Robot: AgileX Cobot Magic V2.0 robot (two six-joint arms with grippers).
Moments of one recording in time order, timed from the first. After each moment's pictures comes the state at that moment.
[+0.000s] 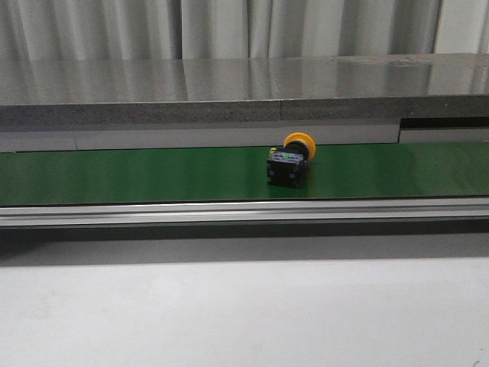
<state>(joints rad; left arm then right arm) -0.08 0.19 -0.24 -0.41 0.12 0.37 0.06 0.74 -0.77 0.02 0.79 0.06</state>
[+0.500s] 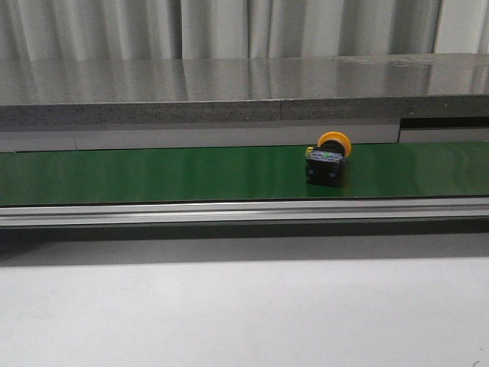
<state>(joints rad) -0.08 0.19 -0.24 -0.41 0.12 0.37 0.06 0.84 -0.79 0.03 0.83 0.06</state>
